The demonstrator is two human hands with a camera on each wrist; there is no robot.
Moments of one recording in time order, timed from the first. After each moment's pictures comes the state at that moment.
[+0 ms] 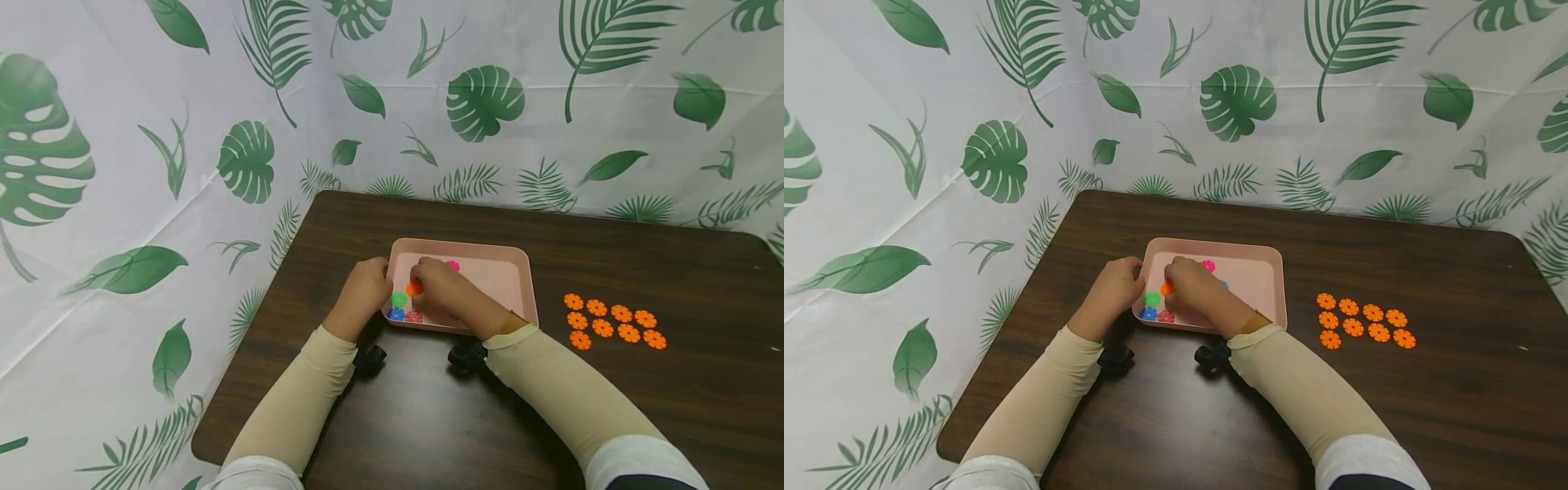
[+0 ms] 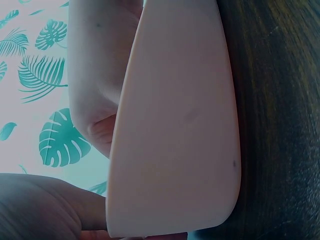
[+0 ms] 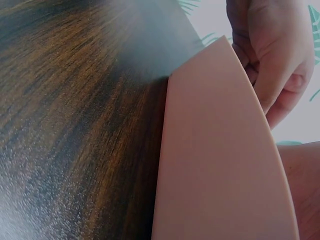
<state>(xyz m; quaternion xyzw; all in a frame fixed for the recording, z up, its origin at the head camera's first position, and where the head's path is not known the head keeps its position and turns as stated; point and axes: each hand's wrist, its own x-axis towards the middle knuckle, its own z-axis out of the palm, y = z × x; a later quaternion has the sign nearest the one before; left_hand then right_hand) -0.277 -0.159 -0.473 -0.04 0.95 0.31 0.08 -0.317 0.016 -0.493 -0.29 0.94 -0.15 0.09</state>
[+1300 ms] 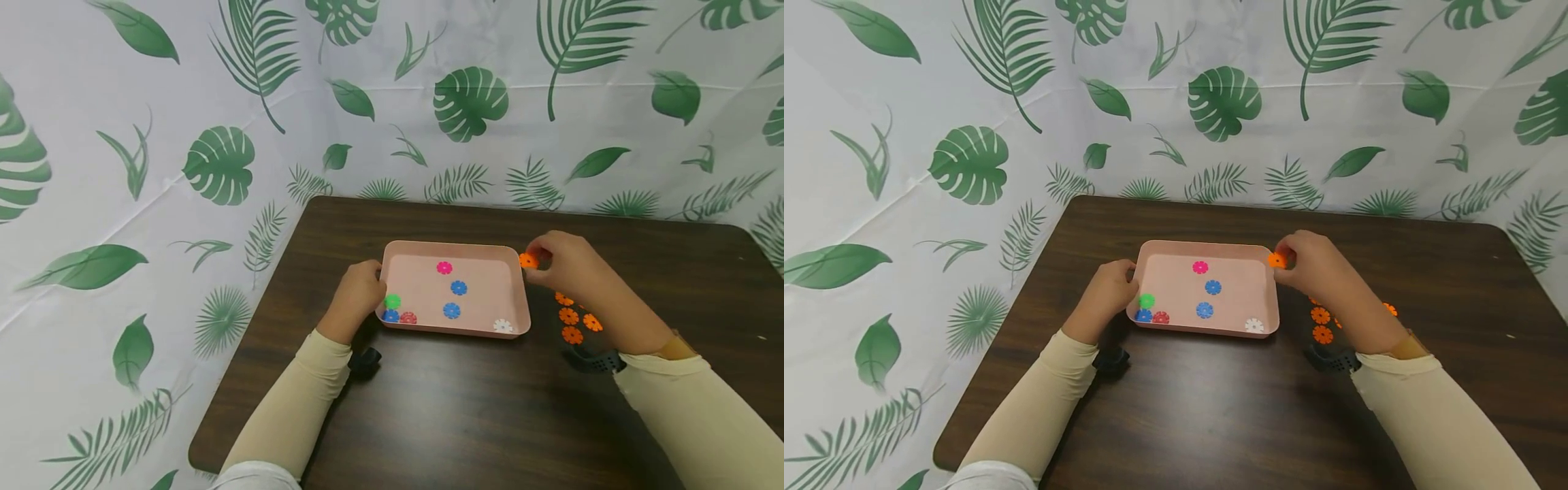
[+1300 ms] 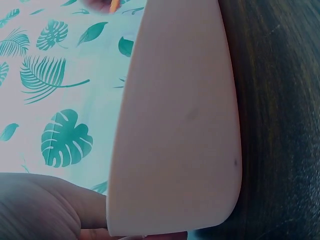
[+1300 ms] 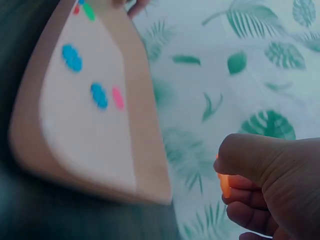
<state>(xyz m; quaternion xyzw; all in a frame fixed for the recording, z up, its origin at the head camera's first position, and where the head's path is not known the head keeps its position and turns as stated) -0.275 -0.161 -0.485 -0.02 0.96 0.29 0.04 -0.275 0.205 -0.417 -0.16 0.97 -0.18 0.02</state>
